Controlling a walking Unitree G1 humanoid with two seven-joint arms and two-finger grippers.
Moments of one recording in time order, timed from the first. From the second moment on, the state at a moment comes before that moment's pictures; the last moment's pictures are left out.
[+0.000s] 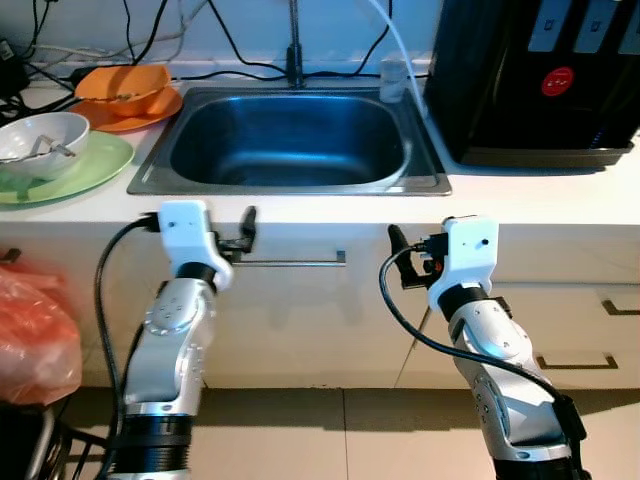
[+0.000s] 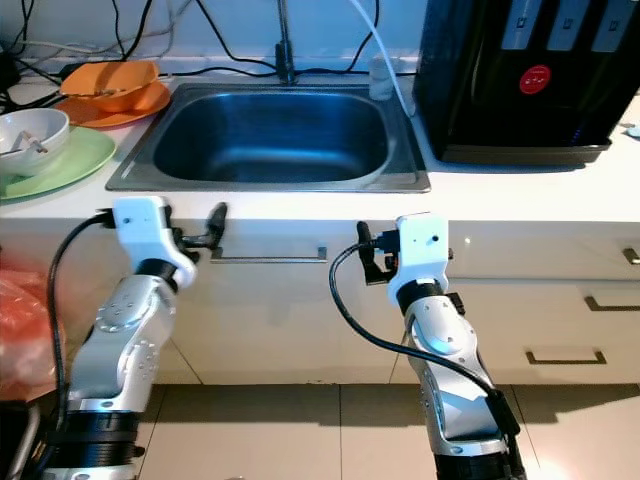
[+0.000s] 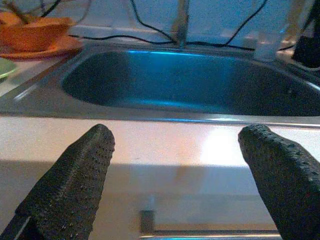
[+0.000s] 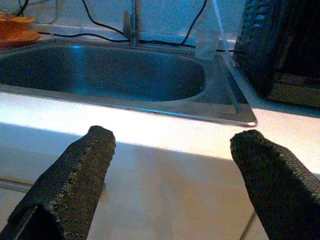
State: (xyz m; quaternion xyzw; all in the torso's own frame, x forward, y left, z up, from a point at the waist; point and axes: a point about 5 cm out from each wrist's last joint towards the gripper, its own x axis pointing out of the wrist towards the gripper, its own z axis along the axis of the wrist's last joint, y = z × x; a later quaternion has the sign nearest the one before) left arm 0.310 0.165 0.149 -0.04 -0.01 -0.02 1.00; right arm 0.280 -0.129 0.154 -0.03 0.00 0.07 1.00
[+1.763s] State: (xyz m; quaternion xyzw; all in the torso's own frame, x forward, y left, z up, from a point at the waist) left arm 0.312 0.160 0.177 -0.04 -0.08 -0.01 1.00; right arm 0.276 -0.113 0.179 -0.05 -0.07 0.12 0.99
